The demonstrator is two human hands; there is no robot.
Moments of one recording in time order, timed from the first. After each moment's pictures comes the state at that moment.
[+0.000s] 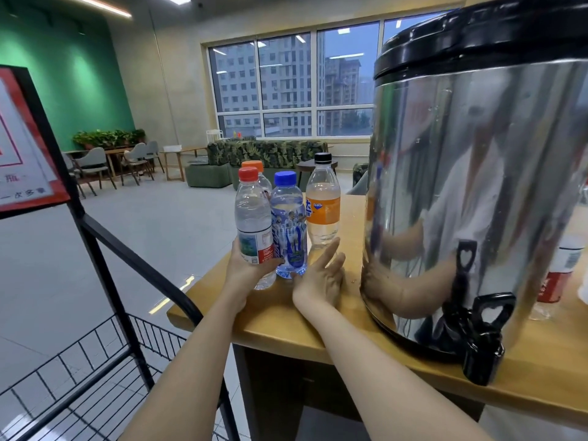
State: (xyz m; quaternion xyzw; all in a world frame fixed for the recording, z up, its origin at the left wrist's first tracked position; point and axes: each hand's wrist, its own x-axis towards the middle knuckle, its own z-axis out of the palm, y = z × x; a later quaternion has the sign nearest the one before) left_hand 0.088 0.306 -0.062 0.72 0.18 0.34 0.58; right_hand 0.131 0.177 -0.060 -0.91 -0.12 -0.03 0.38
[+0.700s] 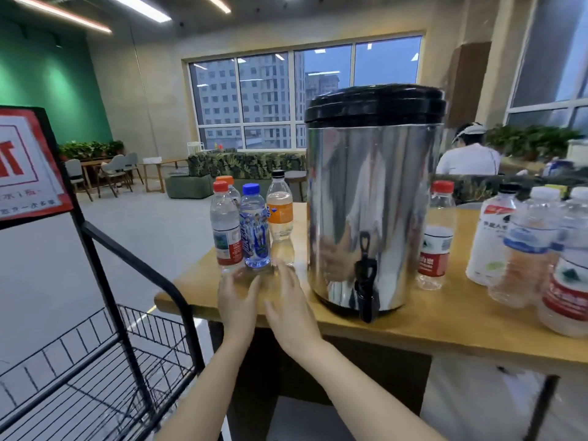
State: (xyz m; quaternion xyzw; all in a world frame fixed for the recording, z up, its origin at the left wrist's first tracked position) left_hand 0.005 0.164 -0.069 0.70 0.22 0.47 0.49; right_hand 0.021 0.052 -0.044 -0.81 -0.37 -0.08 0.45
